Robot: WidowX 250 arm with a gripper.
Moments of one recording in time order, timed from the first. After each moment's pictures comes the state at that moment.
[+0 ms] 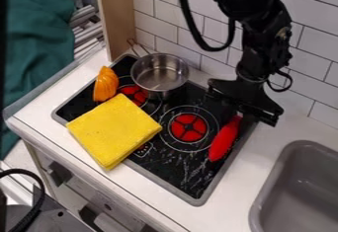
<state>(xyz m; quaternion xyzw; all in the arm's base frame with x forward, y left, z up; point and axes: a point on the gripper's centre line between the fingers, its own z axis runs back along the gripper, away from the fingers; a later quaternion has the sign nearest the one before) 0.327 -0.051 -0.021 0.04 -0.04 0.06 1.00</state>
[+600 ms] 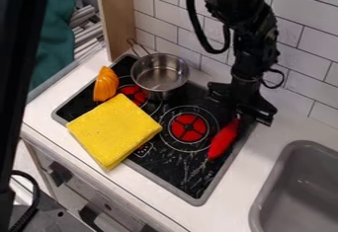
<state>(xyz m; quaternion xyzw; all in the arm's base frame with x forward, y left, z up) 0.346 -0.029 -0.043 0.01 -0.03 0.04 1.00</state>
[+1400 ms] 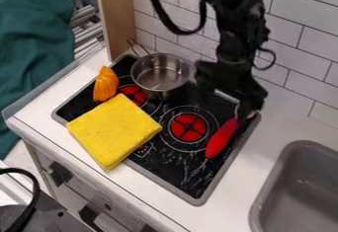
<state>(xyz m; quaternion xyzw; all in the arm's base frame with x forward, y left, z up) 0.327 -0.022 0.014 0.01 -0.10 0.01 0.99</state>
